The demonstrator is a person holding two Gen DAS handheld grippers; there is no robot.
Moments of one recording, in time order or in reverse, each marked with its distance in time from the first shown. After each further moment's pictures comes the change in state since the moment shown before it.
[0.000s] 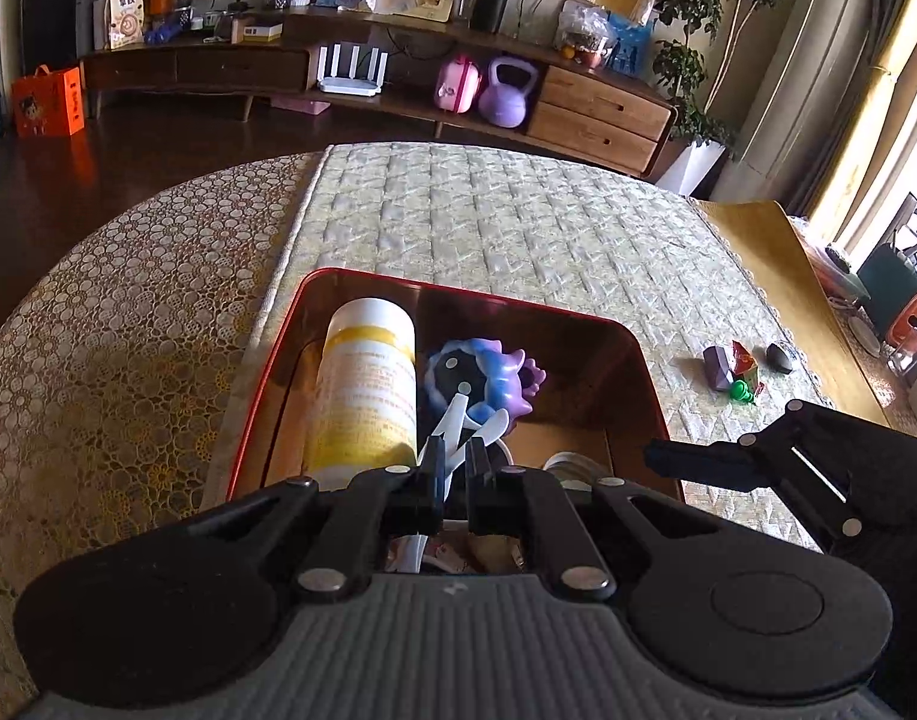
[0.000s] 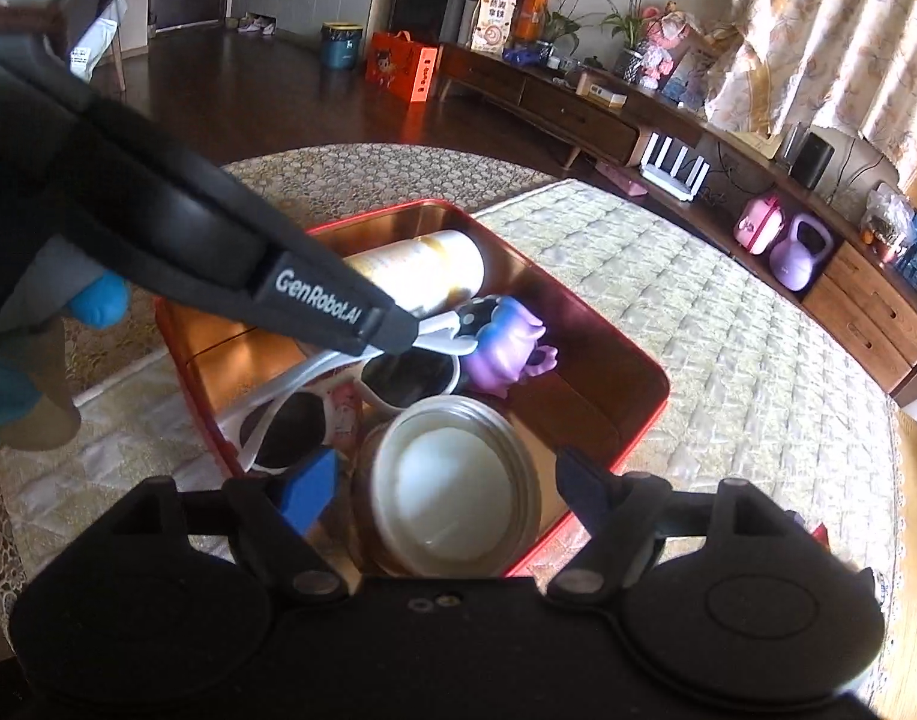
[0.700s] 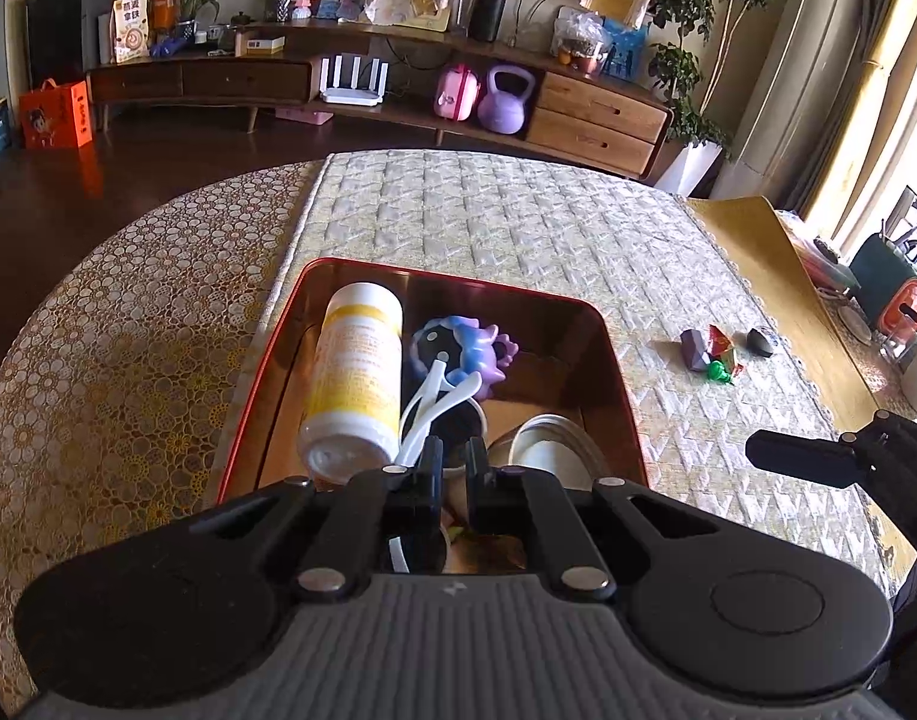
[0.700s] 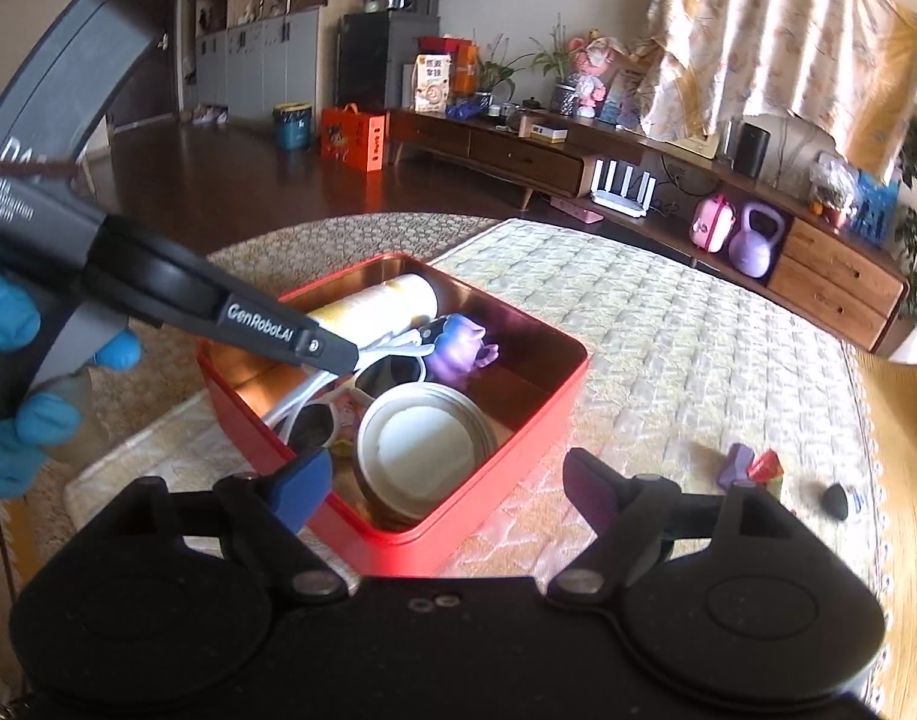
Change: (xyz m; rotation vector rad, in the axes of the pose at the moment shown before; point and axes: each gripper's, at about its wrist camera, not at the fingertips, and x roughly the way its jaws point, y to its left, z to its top) left arm -0.034 -0.016 -0.017 0.019 -0.018 0.018; right arm -0.071 -0.022 -0.030 0.188 -0.130 -0.002
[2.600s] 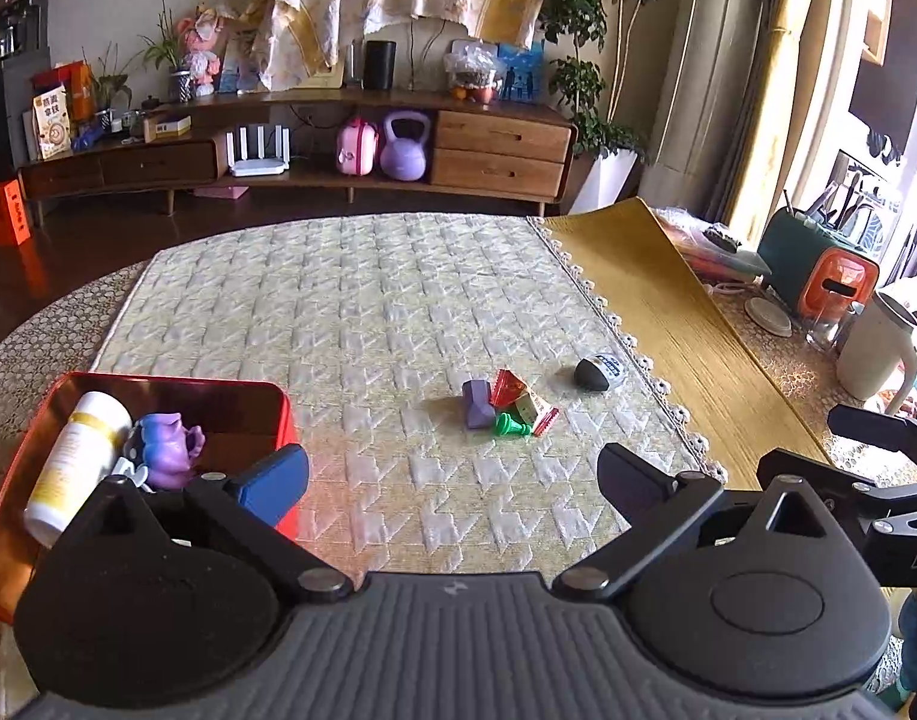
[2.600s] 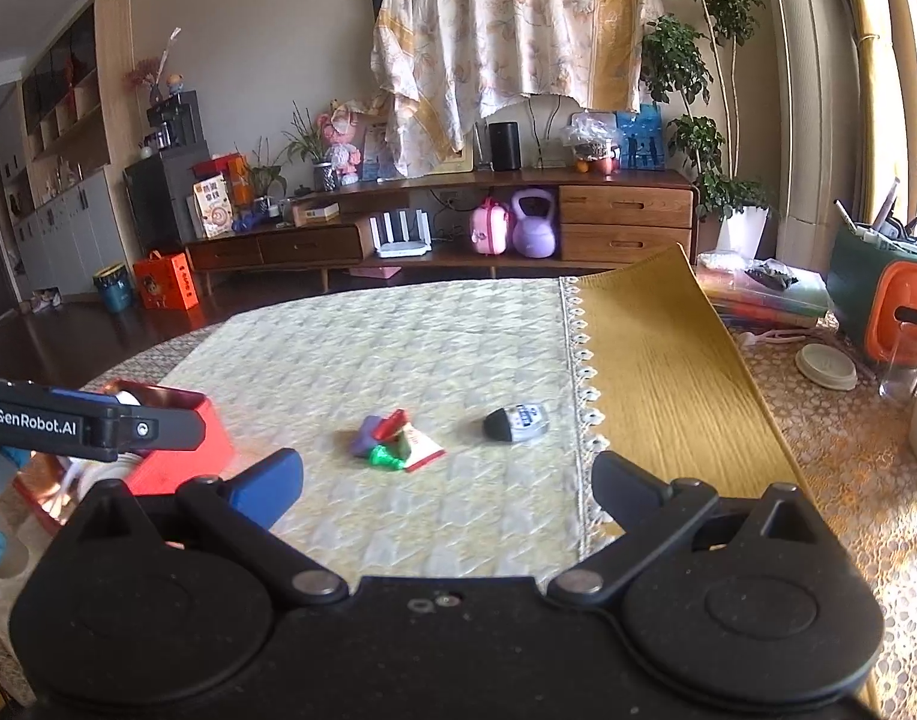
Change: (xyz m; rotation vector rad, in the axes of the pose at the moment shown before) left arm 0.021 -0.181 0.015 0.145 -0.077 -0.048; right arm -0.085 -0.197 -0.083 0.385 -0.161 -0.246
